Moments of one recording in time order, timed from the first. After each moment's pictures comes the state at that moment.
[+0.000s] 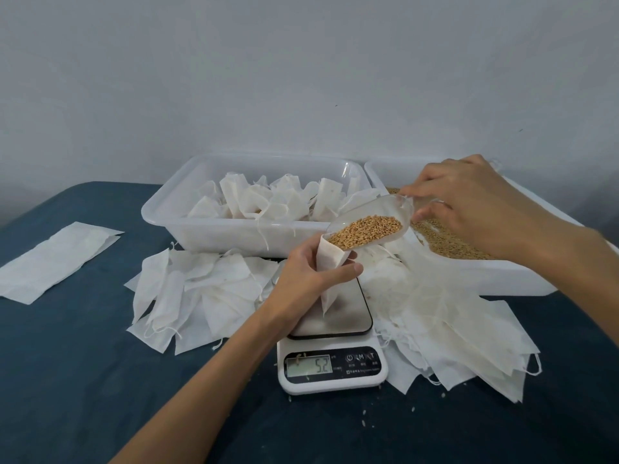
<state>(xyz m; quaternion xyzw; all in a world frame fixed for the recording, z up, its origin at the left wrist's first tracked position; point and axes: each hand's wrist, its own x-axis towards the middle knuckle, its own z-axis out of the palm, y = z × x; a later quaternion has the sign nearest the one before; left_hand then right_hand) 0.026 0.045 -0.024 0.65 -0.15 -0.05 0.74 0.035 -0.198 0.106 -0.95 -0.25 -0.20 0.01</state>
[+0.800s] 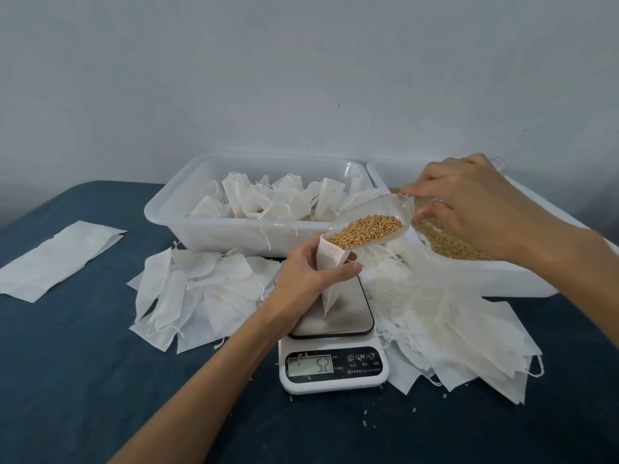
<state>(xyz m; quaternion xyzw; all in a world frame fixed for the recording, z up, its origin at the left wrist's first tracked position) 0.027 0.047 -0.024 0.67 -0.14 -0.04 0.73 0.033 -0.195 0.106 -0.94 -0.26 -0.21 0.00</state>
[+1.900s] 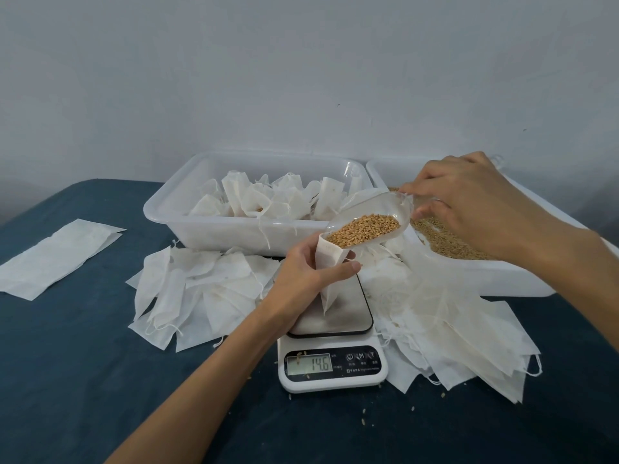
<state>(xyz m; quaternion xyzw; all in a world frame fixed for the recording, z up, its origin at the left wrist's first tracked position) 0.028 0.047 -0.025 0.65 -0.14 -0.04 0.74 0.038 -0.198 0.102 -0.93 -0.28 -0.23 0.00</state>
